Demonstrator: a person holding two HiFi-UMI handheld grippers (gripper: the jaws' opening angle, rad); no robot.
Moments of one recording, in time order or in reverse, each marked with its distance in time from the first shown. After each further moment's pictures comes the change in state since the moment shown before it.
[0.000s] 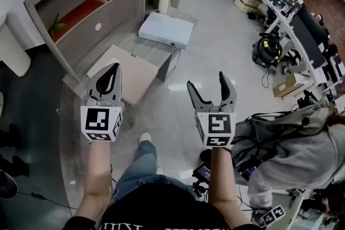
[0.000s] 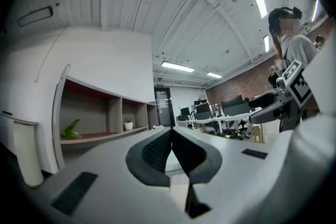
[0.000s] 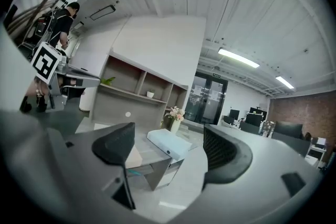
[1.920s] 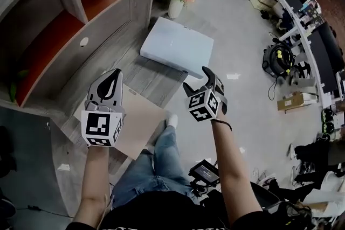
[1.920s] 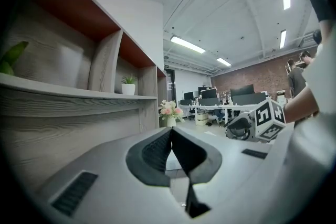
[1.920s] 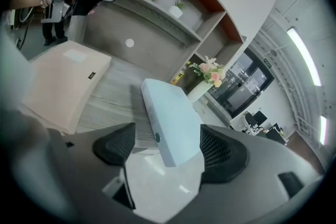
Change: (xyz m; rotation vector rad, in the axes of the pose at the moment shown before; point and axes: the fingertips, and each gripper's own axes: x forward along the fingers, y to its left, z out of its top) left arm 0.242 0.112 -0.160 -0.097 0.188 0.002; right arm 0.384 -0.009 -0.184 -0.452 0.459 0.264
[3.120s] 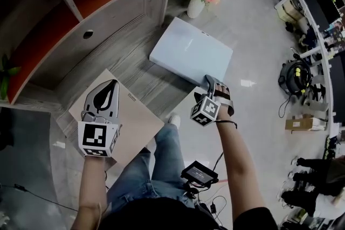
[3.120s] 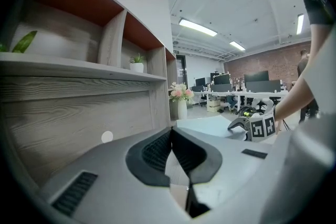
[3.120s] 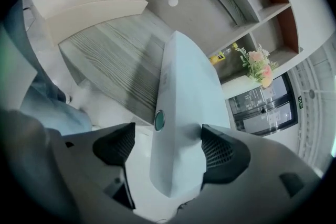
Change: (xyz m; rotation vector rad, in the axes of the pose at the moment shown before) left arm 0.017 0.007 -0.056 -0.003 0.159 0.146; right arm 0.120 0.018 -0.084 -0.463 0.110 0.157
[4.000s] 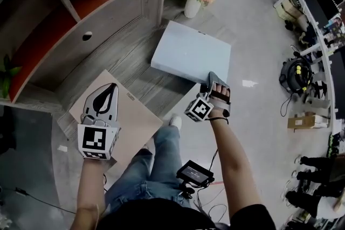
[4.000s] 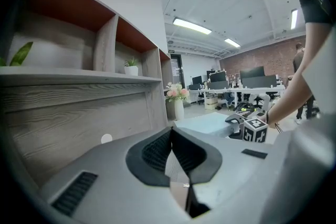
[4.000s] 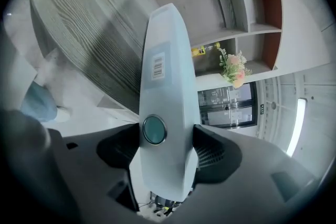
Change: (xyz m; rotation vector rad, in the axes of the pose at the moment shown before) left arm -0.011 -0.015 0.000 0.052 0.006 -0.018; right arm 0.002 -0.033 -0.028 -0.065 0.184 -0.371
